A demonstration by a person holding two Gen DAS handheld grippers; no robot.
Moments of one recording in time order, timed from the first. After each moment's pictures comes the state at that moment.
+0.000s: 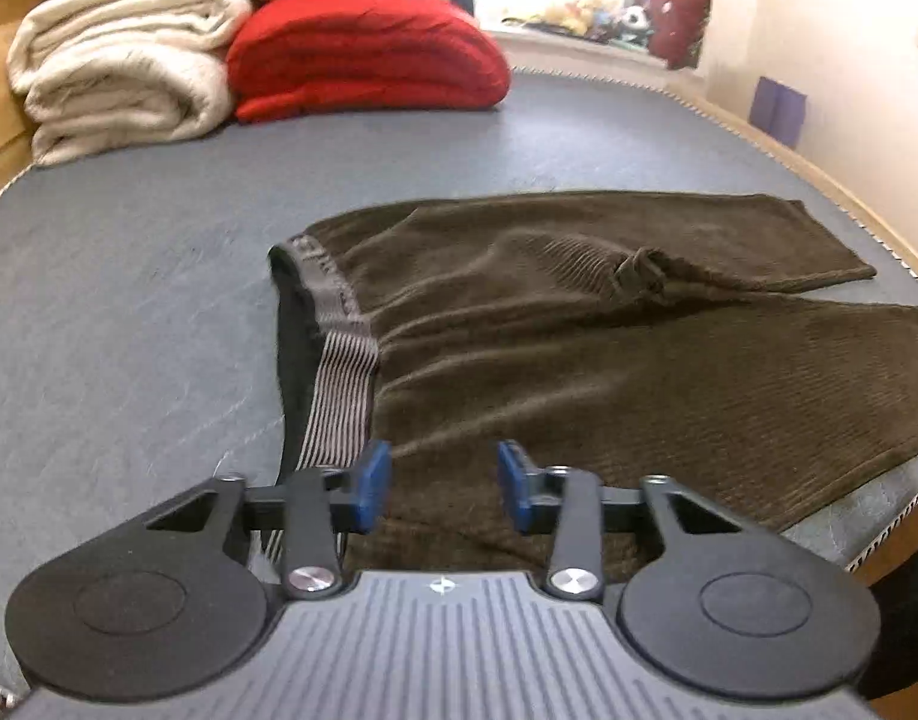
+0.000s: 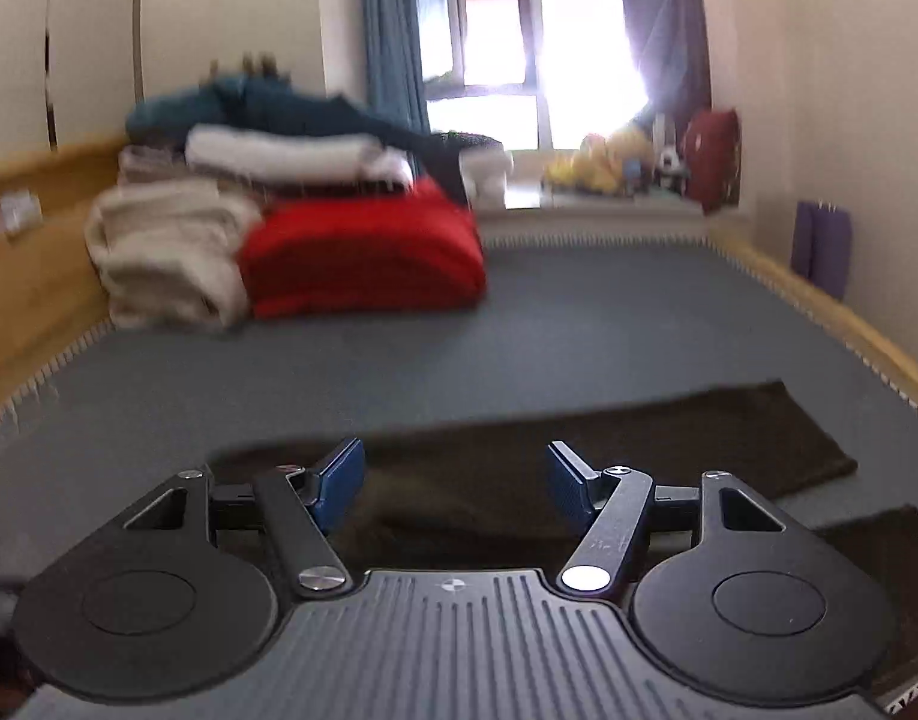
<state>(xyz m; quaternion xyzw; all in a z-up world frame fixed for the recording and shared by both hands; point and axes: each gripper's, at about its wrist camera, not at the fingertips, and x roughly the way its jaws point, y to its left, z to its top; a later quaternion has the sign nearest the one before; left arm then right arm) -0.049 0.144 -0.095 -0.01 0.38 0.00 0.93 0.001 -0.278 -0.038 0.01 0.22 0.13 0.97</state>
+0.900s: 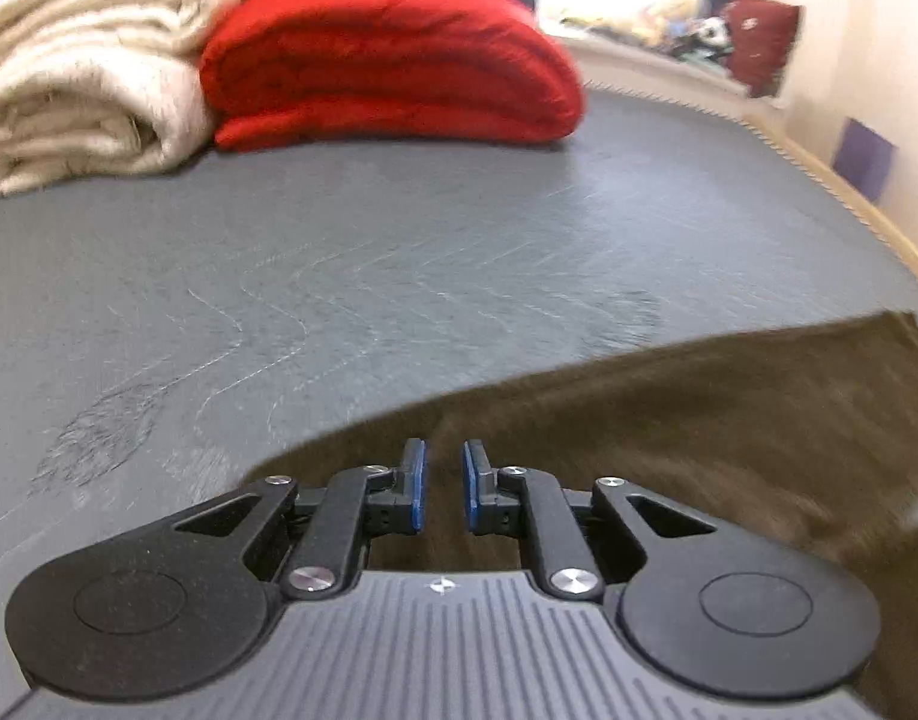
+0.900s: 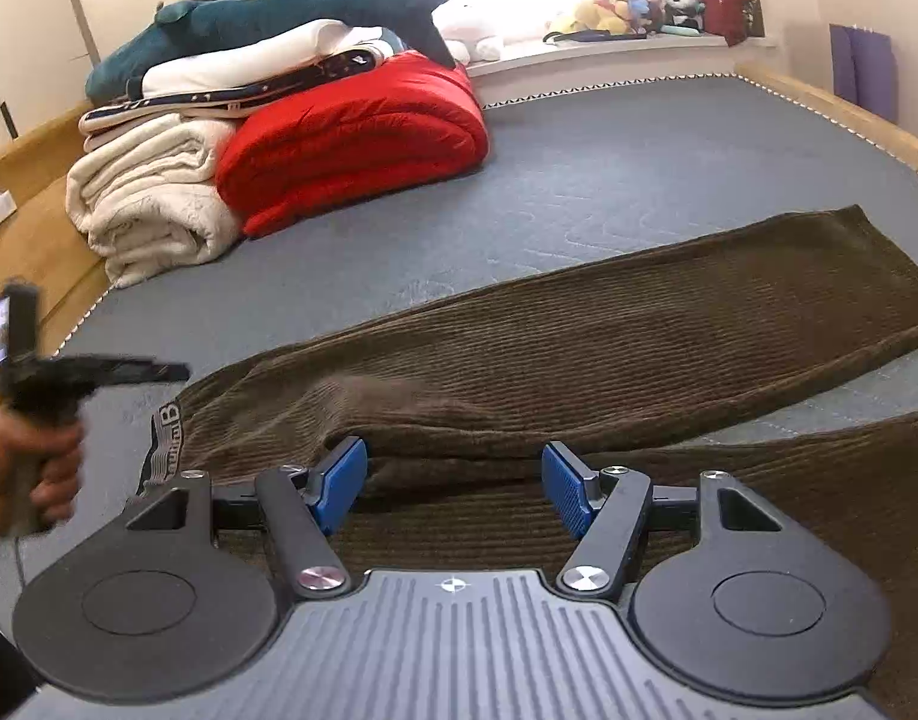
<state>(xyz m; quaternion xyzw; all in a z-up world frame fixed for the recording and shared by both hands) 0.254 0.170 -0.113 -0.04 0.40 0.05 0.91 0.107 -0.294 -0.130 0.11 0.32 0.18 0.92</state>
